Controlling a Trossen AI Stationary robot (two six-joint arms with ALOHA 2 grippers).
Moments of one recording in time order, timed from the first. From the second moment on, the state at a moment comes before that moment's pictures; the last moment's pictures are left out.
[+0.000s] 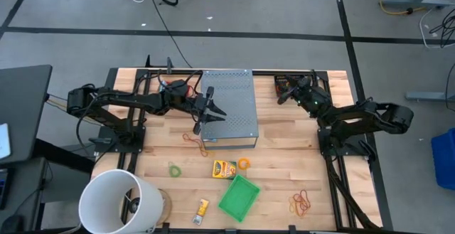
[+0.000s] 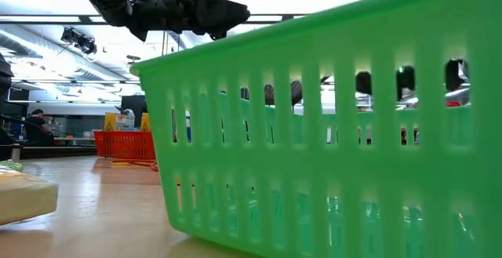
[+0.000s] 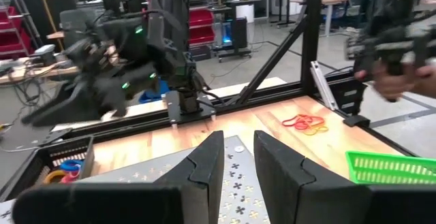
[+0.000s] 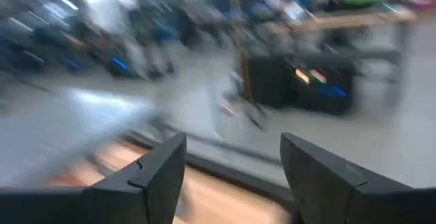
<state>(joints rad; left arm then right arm) 0.23 1.36 0.70 0.60 0.47 0.19 -0.61 1.24 0.13 1.14 0.23 0.14</state>
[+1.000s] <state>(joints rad) 0.06 1.36 0.70 0.36 0.05 0.34 0.13 1.24 0.33 1.02 0.23 -0.16</state>
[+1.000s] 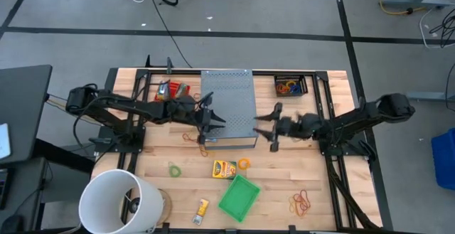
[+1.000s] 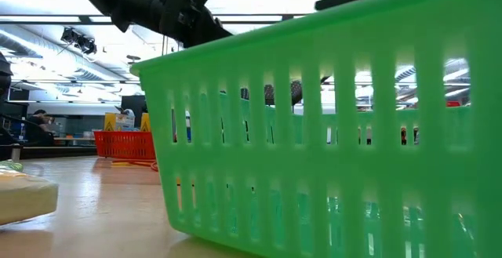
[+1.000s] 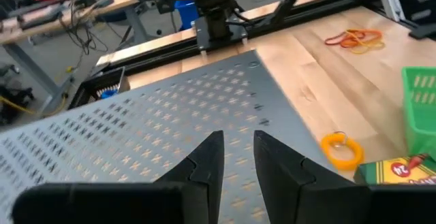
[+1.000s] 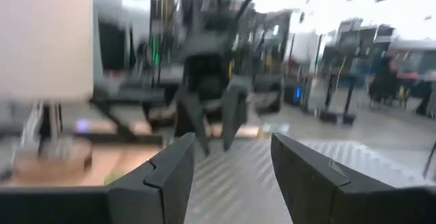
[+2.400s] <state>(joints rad) -0.44 1.29 0.35 0.99 0.15 -0.03 0.57 1.24 0.65 0.40 0.57 -0.10</state>
